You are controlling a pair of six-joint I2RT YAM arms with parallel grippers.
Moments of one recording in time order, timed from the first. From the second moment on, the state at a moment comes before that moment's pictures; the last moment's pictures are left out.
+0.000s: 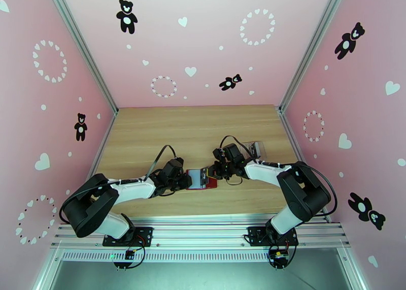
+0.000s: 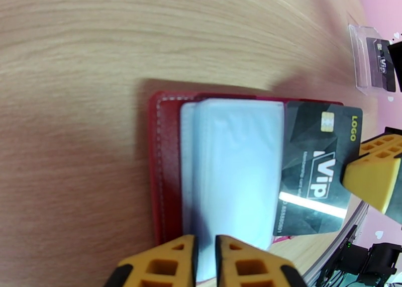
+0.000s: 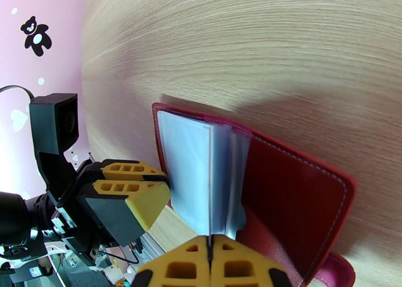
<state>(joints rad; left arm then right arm) -0.73 1.51 0.54 0.09 0.19 -0.91 0.55 1.61 0.73 -0.08 -0.63 0.74</state>
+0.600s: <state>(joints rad) -0.73 1.52 0.51 0.16 0.19 -0.92 0.54 1.61 0.69 -0.03 -0.62 0.77</state>
